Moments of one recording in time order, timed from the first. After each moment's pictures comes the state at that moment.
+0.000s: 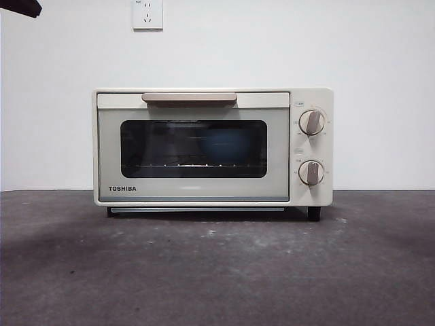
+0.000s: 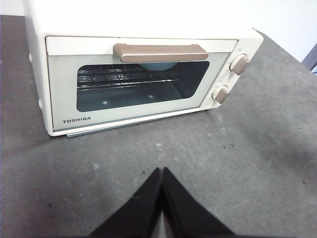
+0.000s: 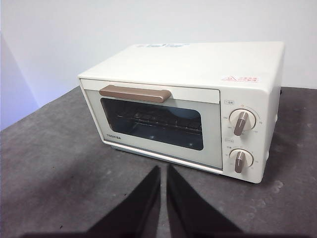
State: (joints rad) left arm -0.51 0.61 0.71 -0.46 0.07 -0.25; right arm 0.94 0.44 0.55 -0.24 0.39 0.26
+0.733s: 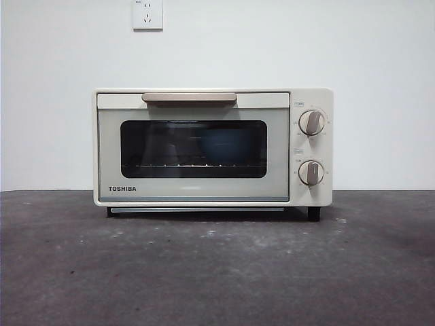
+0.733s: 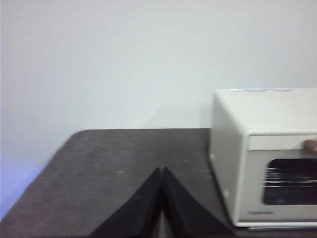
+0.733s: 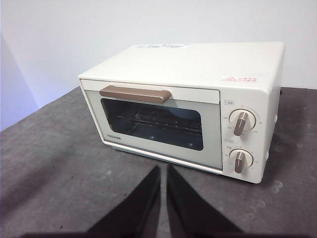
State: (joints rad) left arm -0.07 0.28 0.43 -0.12 -0.10 0.03; right arm 0.94 0.44 0.55 -0.24 0.39 0.26
